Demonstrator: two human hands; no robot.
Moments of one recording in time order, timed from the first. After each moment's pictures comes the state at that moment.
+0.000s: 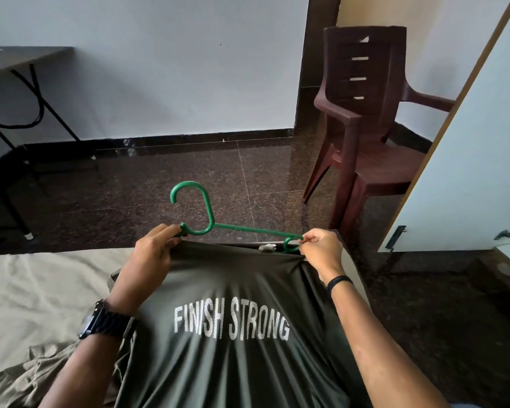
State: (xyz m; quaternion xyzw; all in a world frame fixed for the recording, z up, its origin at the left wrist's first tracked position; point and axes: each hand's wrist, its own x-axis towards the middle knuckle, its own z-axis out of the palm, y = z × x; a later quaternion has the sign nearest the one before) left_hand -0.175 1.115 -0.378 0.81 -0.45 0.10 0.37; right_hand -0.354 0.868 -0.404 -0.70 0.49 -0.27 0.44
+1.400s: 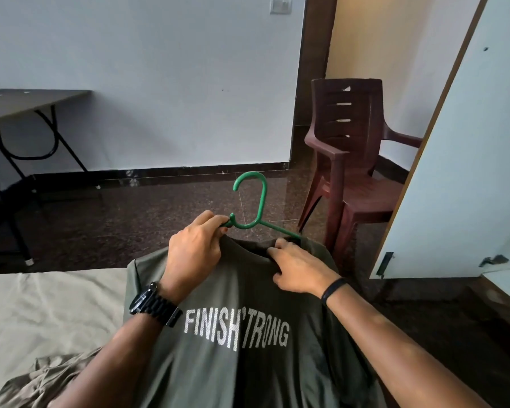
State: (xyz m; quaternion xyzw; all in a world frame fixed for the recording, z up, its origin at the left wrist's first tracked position) left_hand -0.257 1.072 -0.298 0.80 -0.46 0.21 0.33; right_hand -0.383 0.912 -0.319 -0.98 0.15 0.00 0.11
